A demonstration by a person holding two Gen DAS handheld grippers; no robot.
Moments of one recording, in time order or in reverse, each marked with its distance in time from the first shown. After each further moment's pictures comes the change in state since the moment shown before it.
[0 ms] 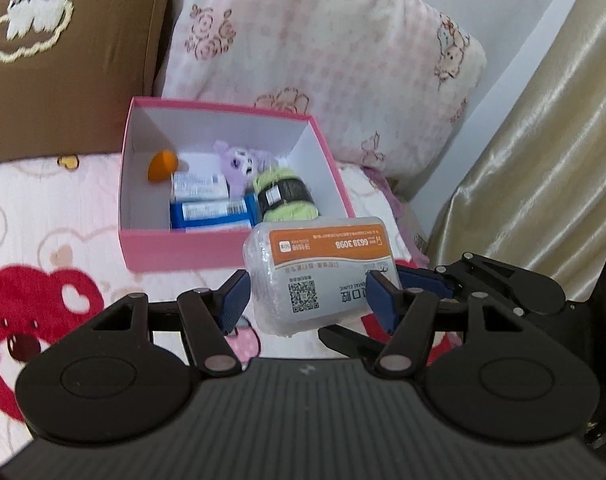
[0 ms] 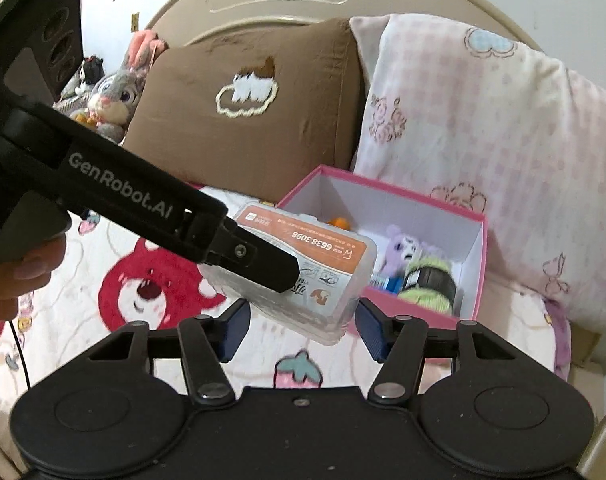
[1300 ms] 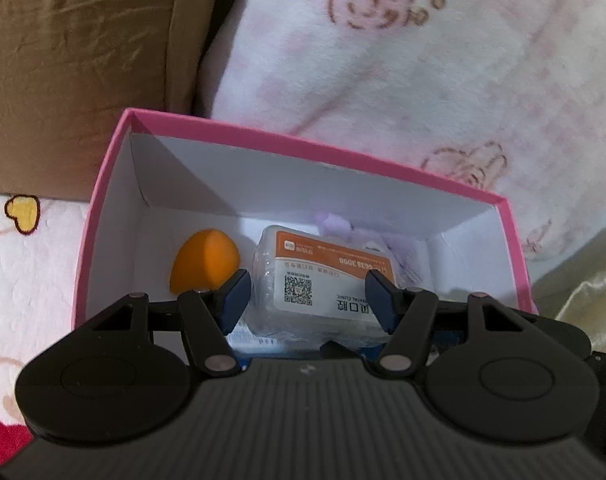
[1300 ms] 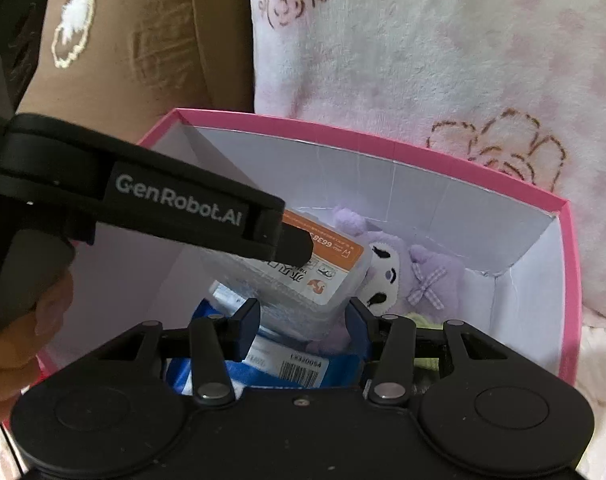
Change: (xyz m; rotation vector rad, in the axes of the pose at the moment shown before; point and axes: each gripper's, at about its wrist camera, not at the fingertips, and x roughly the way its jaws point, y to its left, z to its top) left arm 0.233 0.128 0.118 -0.202 0.060 0.155; right arm 0.265 -0.110 0.055 0.115 0.267 -0.009
